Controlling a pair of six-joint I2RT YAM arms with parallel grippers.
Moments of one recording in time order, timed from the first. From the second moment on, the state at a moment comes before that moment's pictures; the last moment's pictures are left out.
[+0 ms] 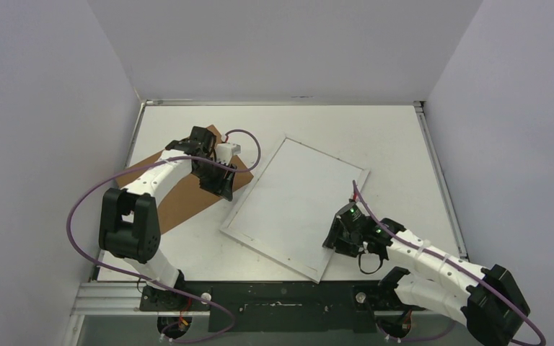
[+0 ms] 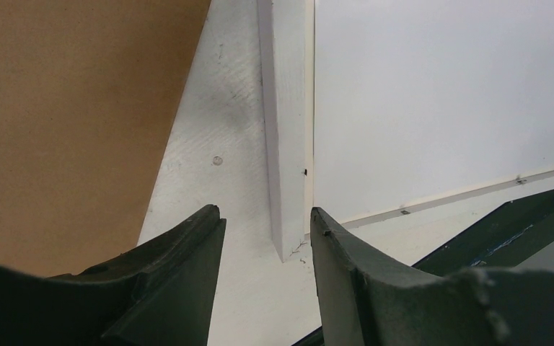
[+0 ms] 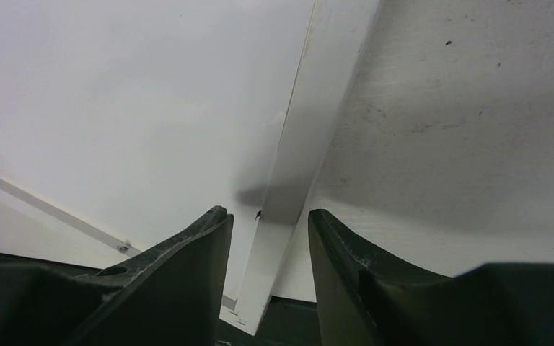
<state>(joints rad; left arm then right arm) -0.25 1.65 1.21 -0.85 0.37 0.16 0.72 0.97 0.47 -0.61 0.03 1.02</state>
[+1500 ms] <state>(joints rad) 0.21 1.61 1.52 -1.18 0.36 0.49 0.70 1.67 1.47 -0.45 0.18 0.58</state>
